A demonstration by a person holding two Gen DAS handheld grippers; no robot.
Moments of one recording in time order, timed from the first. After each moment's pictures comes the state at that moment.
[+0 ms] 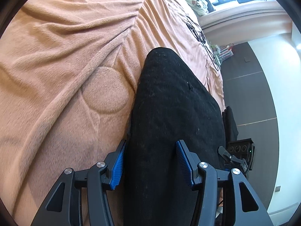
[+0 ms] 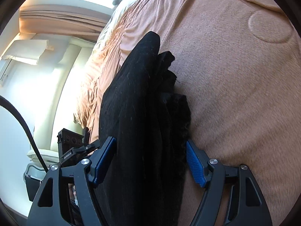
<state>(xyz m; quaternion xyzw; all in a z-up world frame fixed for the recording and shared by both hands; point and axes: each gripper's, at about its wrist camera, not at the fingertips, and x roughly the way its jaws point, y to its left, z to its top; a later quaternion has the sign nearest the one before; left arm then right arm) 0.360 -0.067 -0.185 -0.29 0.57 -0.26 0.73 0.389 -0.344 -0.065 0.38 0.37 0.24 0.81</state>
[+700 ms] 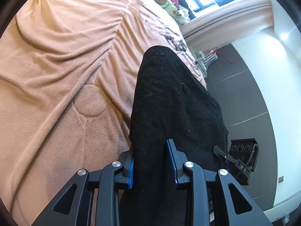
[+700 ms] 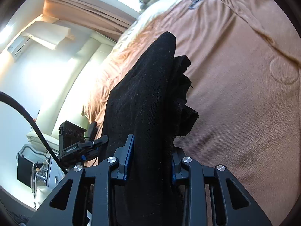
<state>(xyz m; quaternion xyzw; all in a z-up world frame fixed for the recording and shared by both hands) 0.321 -0.055 -0.131 -0.28 0.50 -0.29 0.77 0.334 -0.324 -0.026 0.32 0.30 0.28 0.85</state>
